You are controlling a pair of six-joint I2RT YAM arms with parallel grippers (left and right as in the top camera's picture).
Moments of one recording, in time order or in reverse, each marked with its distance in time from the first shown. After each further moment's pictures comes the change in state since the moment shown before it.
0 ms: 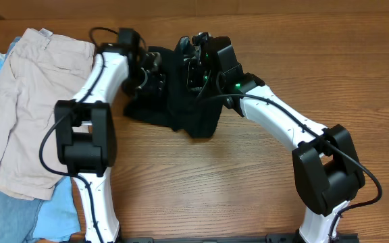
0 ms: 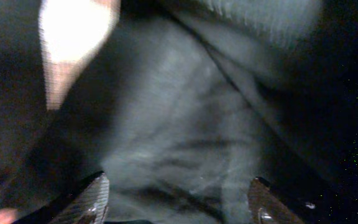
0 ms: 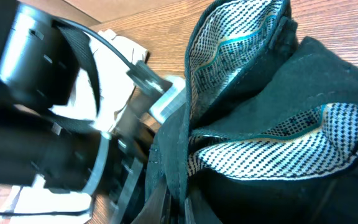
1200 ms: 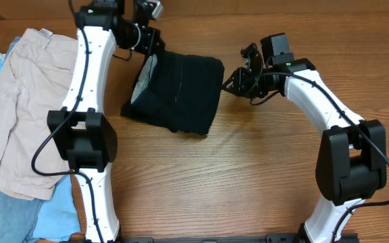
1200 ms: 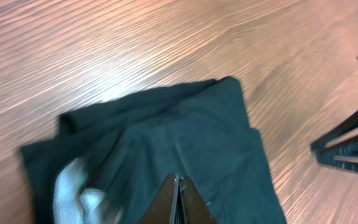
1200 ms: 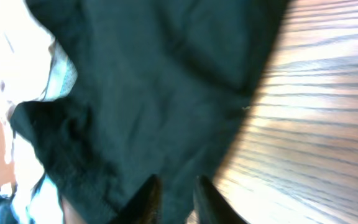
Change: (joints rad) left arm 0.013 0.060 0.502 -0.134 0.268 0.192; right arm -0.309 -0.003 0.016 -0.554 -0.320 -0.243
